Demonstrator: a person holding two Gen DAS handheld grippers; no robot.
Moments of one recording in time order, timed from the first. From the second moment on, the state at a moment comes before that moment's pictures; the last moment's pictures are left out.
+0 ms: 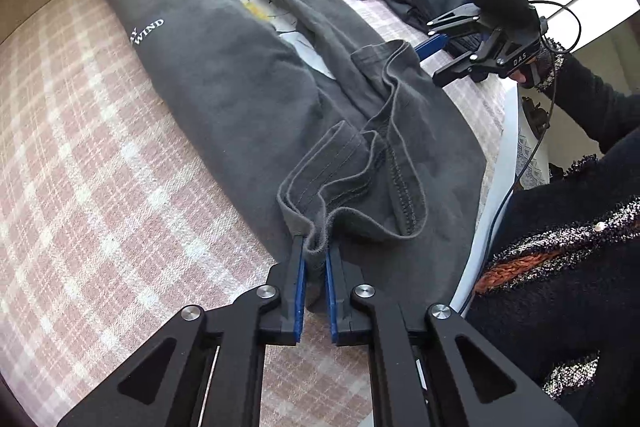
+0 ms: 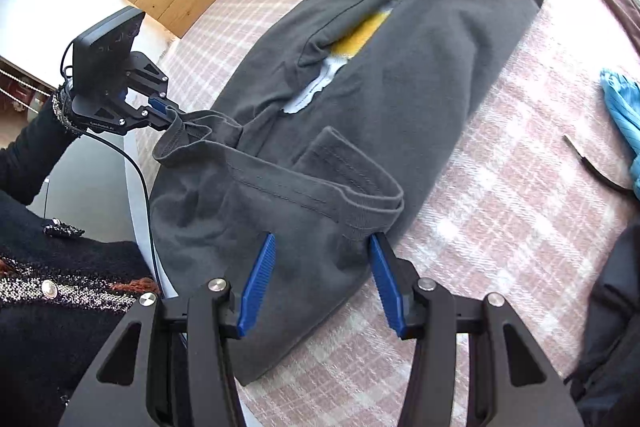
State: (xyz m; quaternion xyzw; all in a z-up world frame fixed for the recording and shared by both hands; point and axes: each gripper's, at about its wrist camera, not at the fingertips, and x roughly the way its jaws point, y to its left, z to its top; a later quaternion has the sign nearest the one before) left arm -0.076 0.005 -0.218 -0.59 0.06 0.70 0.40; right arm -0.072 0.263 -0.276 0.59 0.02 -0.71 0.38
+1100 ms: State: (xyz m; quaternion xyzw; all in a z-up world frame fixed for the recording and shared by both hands) left arm -0.087 -0.020 -0.185 -0.54 0.02 0.75 0.39; right arm -0.082 0.175 -0.230 0.53 0.20 -0.61 0.55
